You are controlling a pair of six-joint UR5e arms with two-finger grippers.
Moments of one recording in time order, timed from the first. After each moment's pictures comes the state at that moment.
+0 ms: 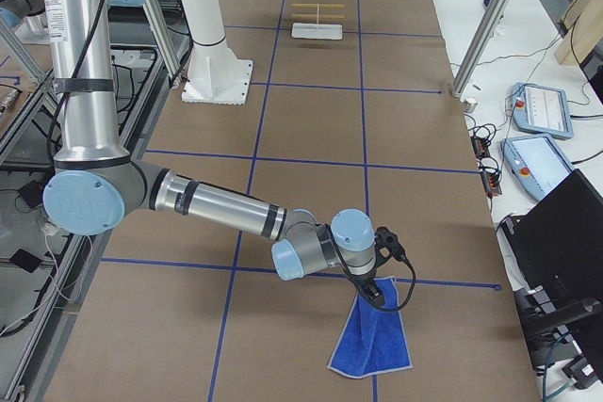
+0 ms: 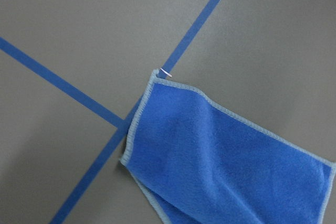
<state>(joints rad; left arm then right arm) -1.56 -1.49 -1.68 -2.06 -2.21 0.08 1.50 -1.49 1.18 -0.93 2.23 -0.34</state>
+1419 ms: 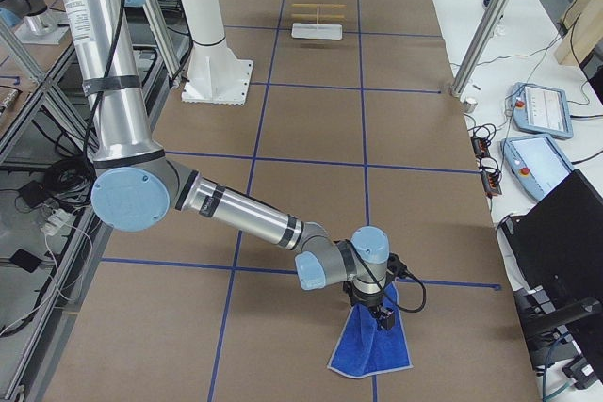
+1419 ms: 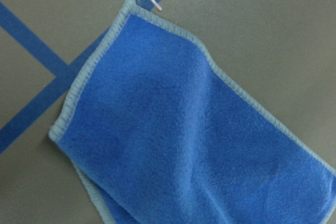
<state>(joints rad) -1.56 -1.46 -1.68 -2.10 -2.21 0.08 1.39 -1.39 0.97 -0.91 2.05 -0.48</state>
